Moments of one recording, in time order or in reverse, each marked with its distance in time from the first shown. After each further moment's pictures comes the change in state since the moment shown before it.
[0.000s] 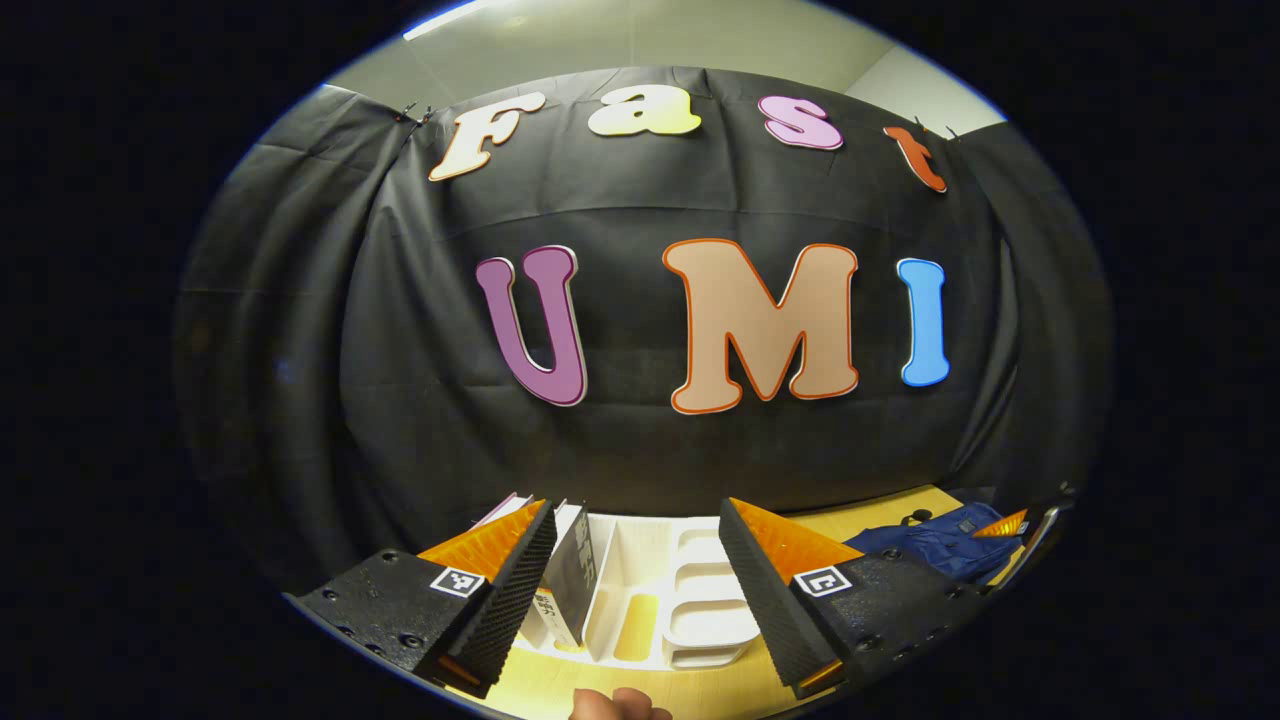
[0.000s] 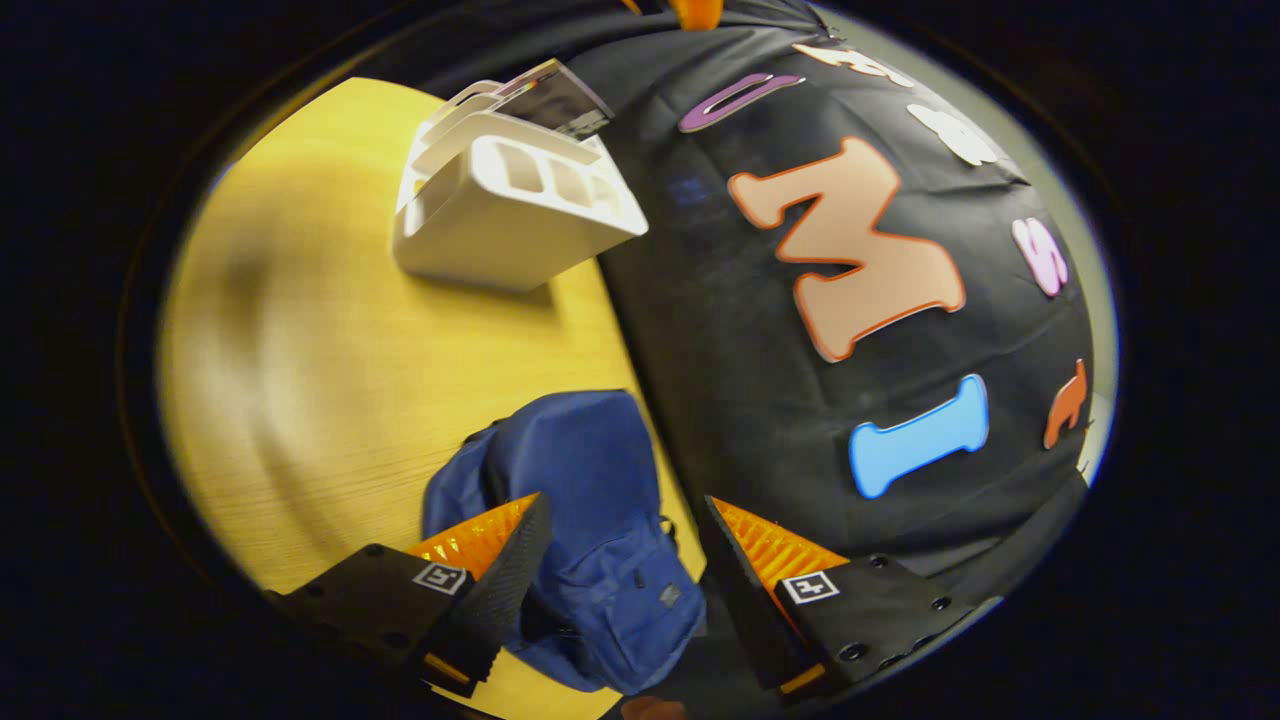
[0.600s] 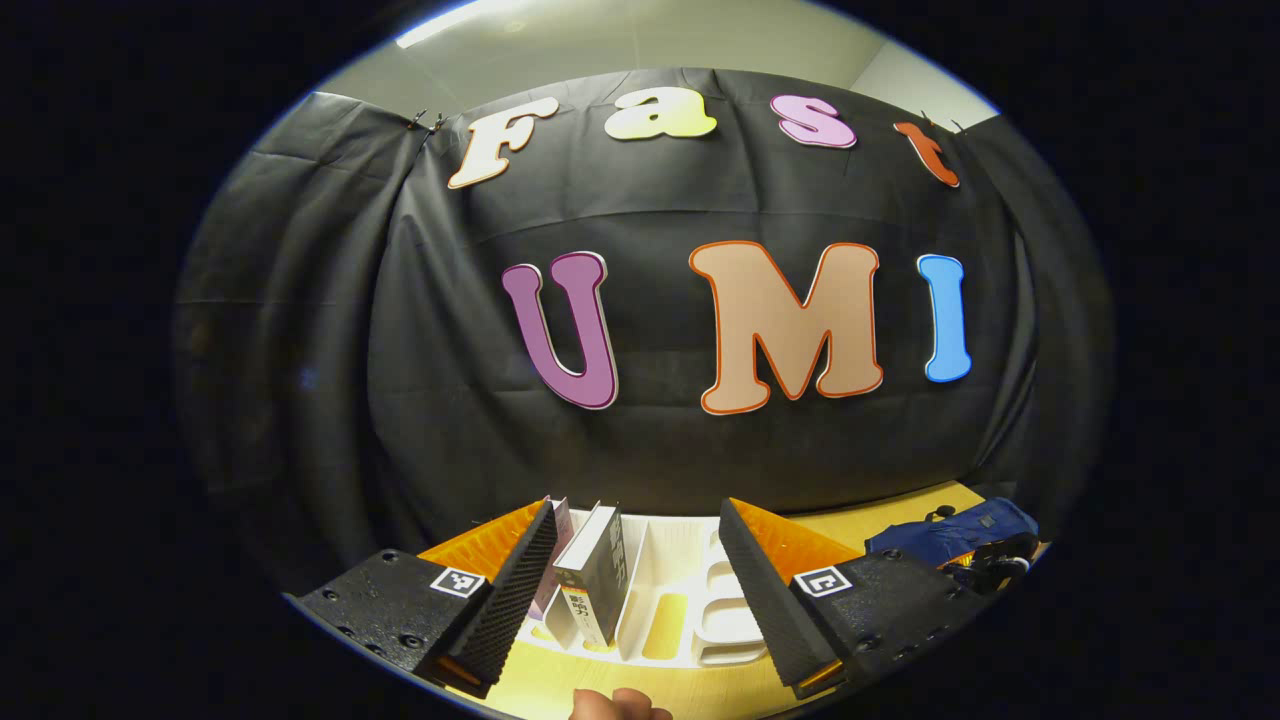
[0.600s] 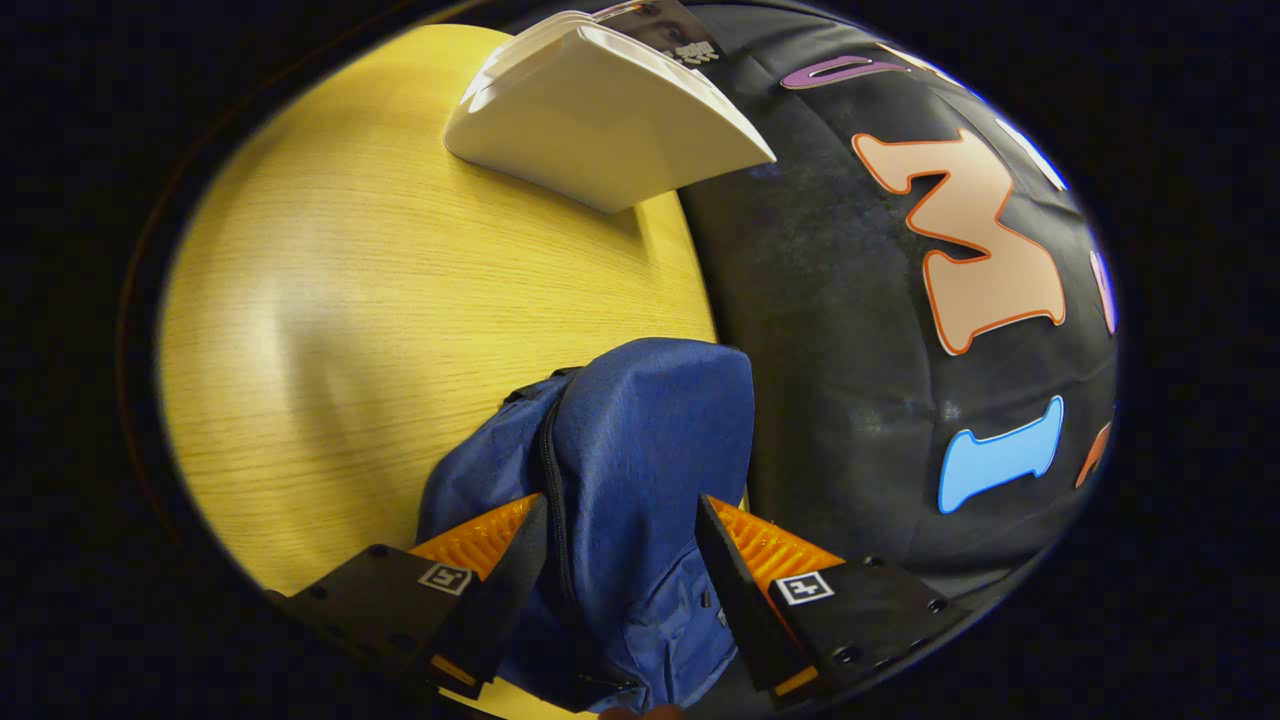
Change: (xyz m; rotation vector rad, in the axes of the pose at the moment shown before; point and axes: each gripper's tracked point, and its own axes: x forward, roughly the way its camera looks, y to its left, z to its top) left arm -0.007 0.023 -0.001 0.019 0.014 0.064; right arm 0.077 0.060 -0.031 -0.123 0.090 0.104
